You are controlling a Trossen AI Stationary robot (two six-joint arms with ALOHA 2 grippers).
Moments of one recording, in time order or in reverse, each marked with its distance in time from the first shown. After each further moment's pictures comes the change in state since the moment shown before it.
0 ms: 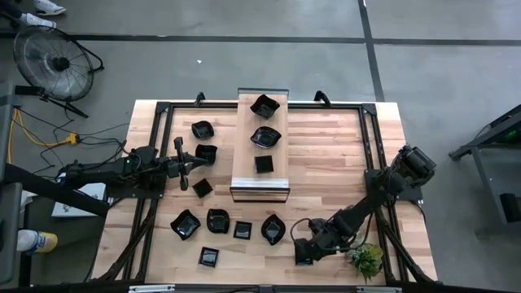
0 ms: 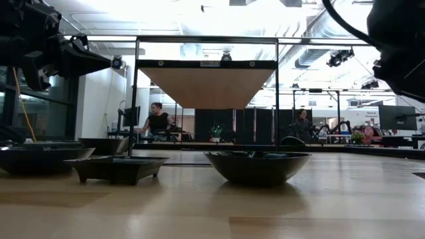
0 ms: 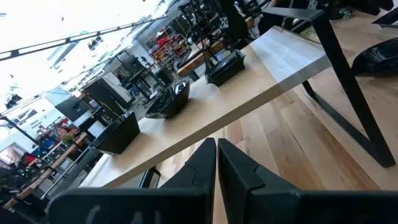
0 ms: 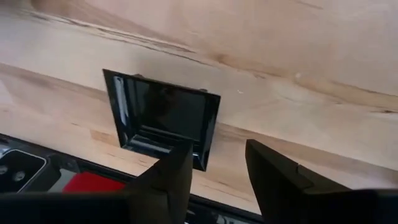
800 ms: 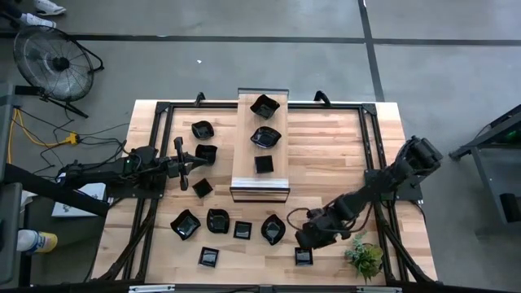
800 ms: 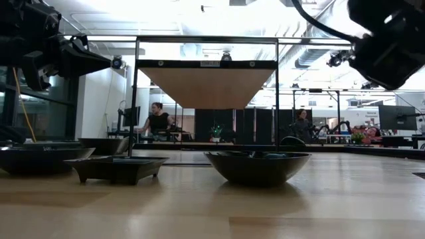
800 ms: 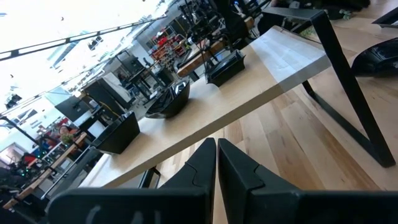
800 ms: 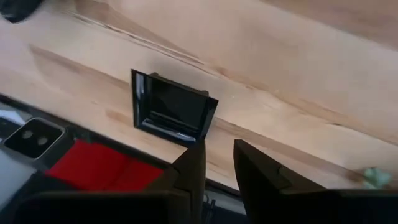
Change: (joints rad) left arm 0.000 0.000 0.000 0.000 0.000 0.000; right arm -0.110 -0.117 -0.056 -0.048 -0.134 -0.198
